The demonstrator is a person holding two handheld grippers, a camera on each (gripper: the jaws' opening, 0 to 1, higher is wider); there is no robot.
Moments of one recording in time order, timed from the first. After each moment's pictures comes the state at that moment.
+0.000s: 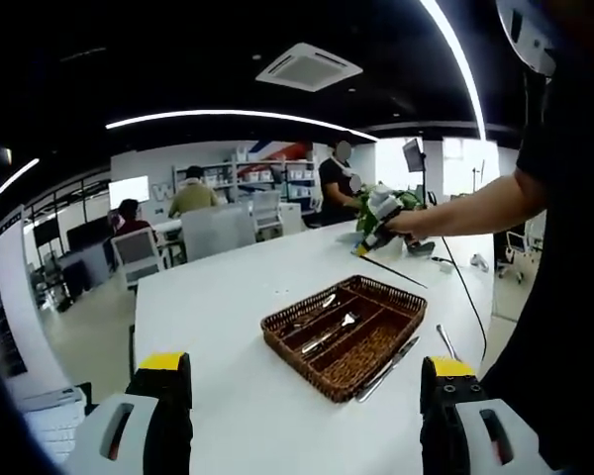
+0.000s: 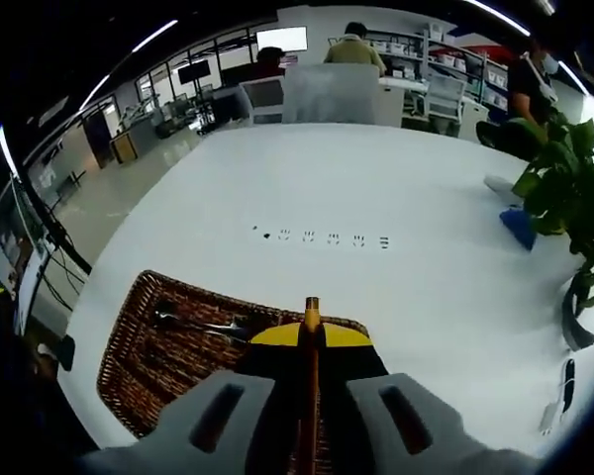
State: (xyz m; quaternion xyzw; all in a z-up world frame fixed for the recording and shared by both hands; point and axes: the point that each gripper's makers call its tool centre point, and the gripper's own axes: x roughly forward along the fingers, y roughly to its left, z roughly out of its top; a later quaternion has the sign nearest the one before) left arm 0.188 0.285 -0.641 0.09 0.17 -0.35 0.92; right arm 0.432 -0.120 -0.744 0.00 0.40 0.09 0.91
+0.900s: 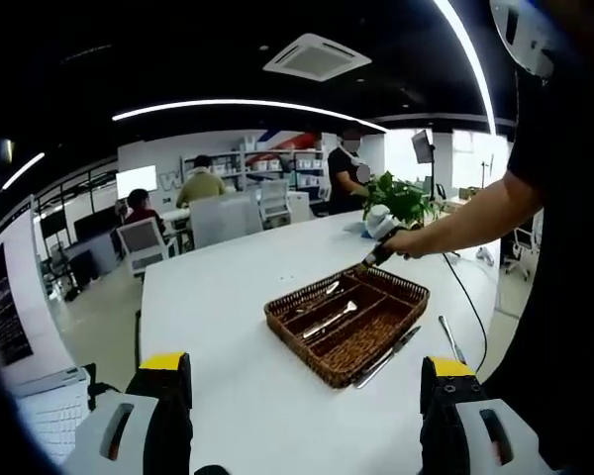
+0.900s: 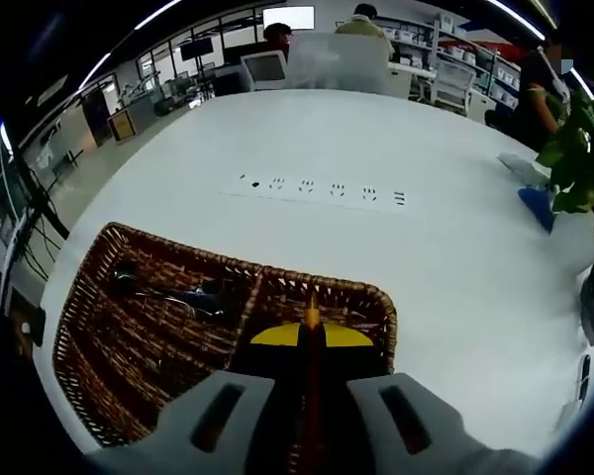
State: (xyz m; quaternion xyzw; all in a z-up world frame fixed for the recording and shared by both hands) left arm 0.172 0.280 -0.642 0.09 0.19 -0.33 0.92; right arm 0.435 -0.118 -0.830 -0.03 0.43 0.09 0.90
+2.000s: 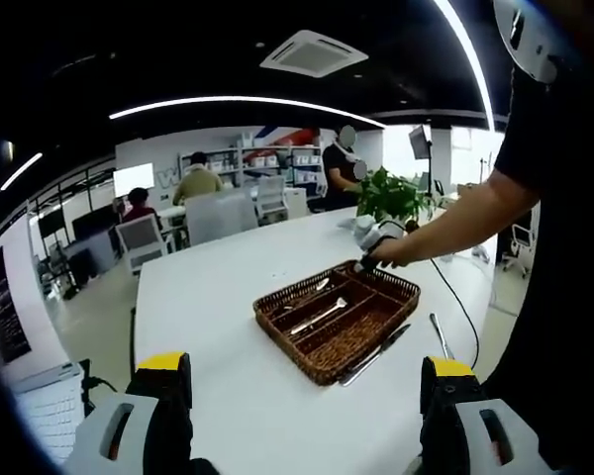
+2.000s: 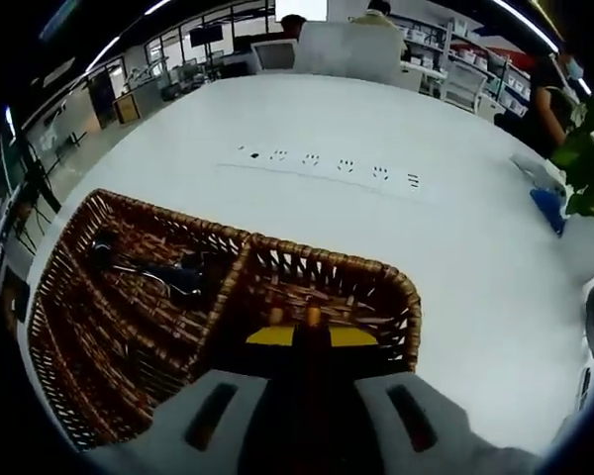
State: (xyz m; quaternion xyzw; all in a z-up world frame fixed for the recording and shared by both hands) left arm 0.158 0.264 -0.645 0.10 0.20 -0.33 0.92; right arm 0.444 -0.125 -0.858 -0.08 0.42 0.11 0.90
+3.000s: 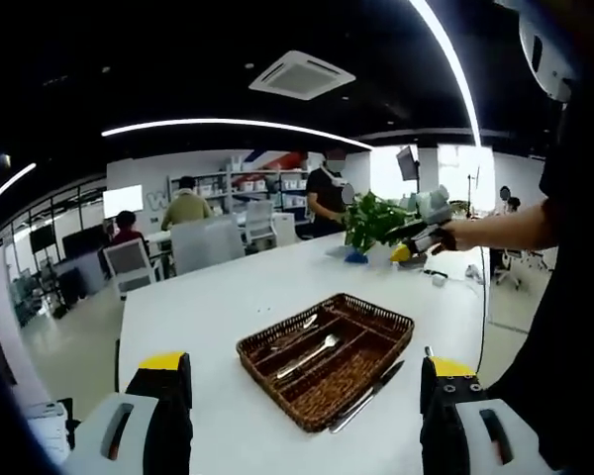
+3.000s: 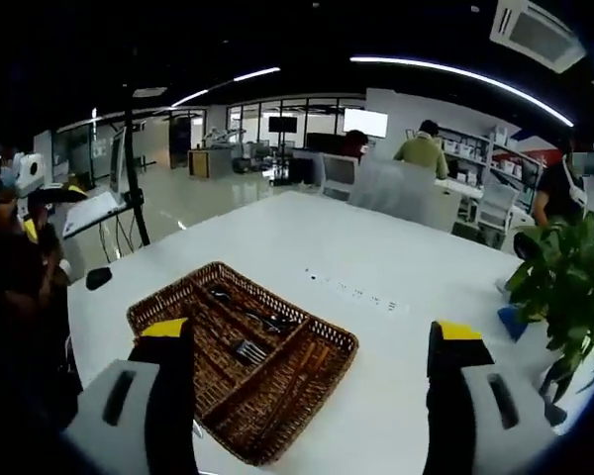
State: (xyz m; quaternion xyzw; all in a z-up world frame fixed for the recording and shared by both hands) left arm 0.187 0.213 -0.620 0.09 0.14 -0.36 0.92; right arm 0.308 -0.146 -0.643 -0.10 0.19 0.27 0.94
